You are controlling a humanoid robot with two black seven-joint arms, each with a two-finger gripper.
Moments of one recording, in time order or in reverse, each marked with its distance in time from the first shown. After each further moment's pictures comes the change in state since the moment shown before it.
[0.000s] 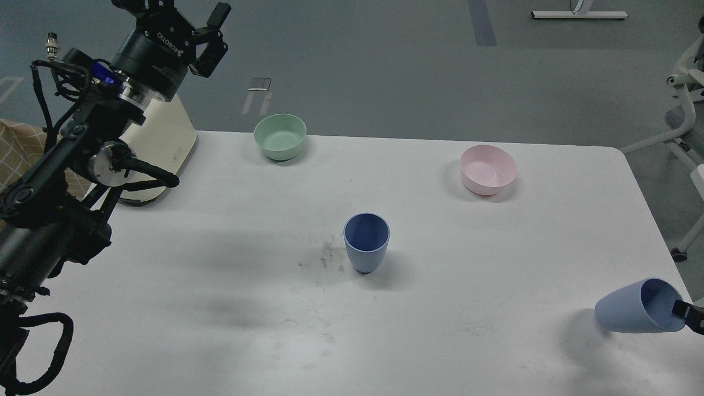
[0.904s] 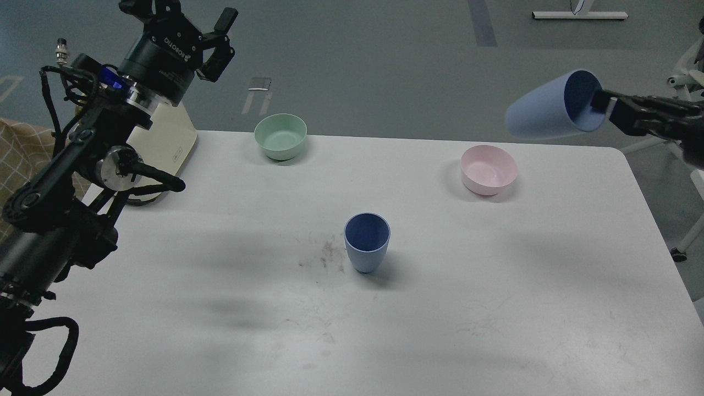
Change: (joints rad) left arm 0.010 -0.022 -0.001 -0.015 0.000 0.001 -0.001; right arm 1.283 -0.023 -0.790 -0.006 0.128 0.000 -0.011
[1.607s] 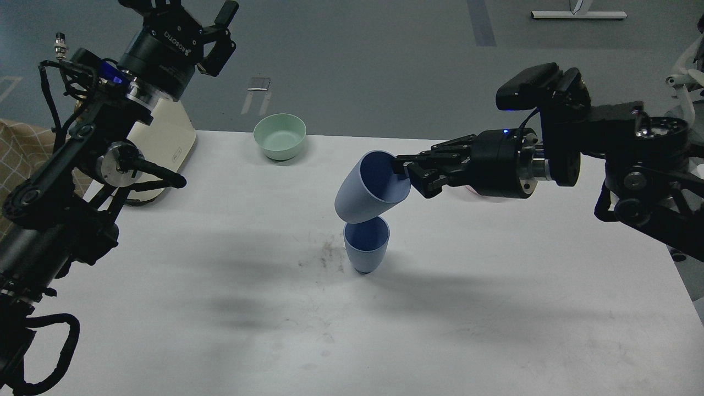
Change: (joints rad) left arm -0.011 0.001 -0.001 -0.007 0.002 0.001 0.000; right arm 0.495 0.394 -0.653 -0.147 -0.003 0.000 -0.005
